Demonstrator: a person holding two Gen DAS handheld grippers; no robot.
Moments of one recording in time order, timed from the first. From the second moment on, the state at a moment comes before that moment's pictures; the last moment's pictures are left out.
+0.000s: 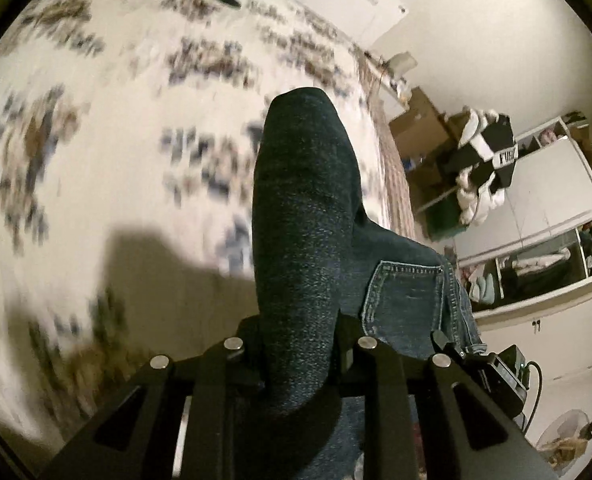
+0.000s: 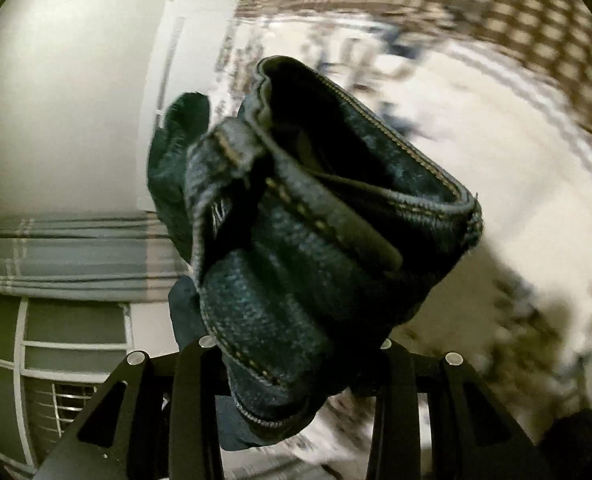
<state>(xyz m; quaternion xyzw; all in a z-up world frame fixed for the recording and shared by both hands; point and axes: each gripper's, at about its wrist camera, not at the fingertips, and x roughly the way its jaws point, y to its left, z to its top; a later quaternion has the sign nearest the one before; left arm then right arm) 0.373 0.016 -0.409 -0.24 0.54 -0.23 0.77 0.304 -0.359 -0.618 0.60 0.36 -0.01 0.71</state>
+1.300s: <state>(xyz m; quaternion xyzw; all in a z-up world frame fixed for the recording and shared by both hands) 0.621 0.067 -0.449 0.00 0.52 -0.08 0.85 0.657 -0.259 -0.585 0.20 0.53 -0.14 0.81</state>
